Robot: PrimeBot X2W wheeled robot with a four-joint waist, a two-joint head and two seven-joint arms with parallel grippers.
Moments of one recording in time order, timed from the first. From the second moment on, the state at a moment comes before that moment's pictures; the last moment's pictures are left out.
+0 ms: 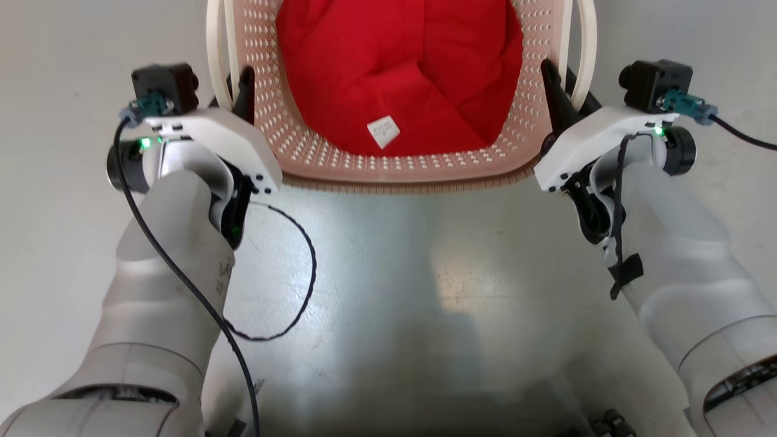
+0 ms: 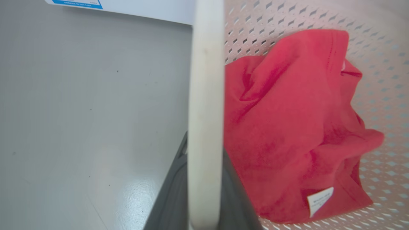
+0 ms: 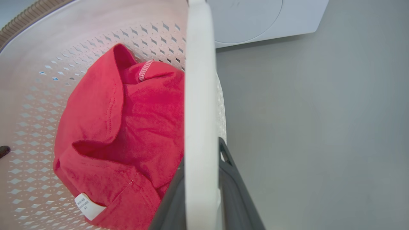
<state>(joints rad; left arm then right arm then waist) -1.04 0.03 -0.03 1.16 -0.22 -0.13 -0.26 -1.04 -0.10 0.50 1.10 0.69 0.12 -0.26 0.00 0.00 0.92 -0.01</state>
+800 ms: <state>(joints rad) -0.89 0.01 -0.13 1.27 -0.33 -0.13 -0.19 -0.88 -0.11 0.66 1.15 0.89 0.12 -0.17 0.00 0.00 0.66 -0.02</state>
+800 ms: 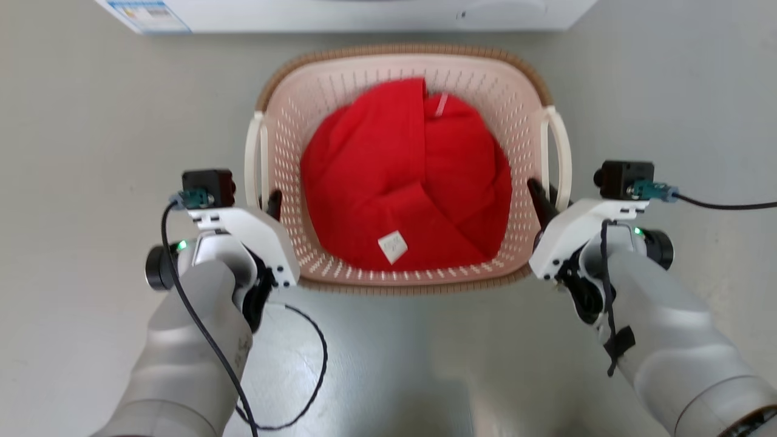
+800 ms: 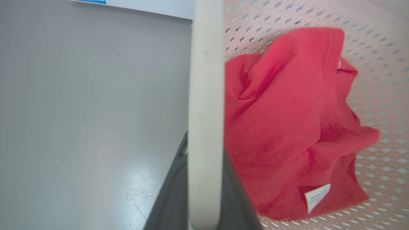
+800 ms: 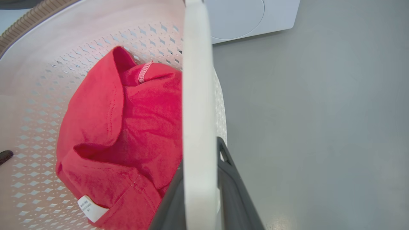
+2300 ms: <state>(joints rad) -0.50 0.01 -0.30 1.29 -0.58 -0.10 -0.01 -0.53 -0.10 0.86 1.18 1.12 0.12 0.01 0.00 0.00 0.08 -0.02</state>
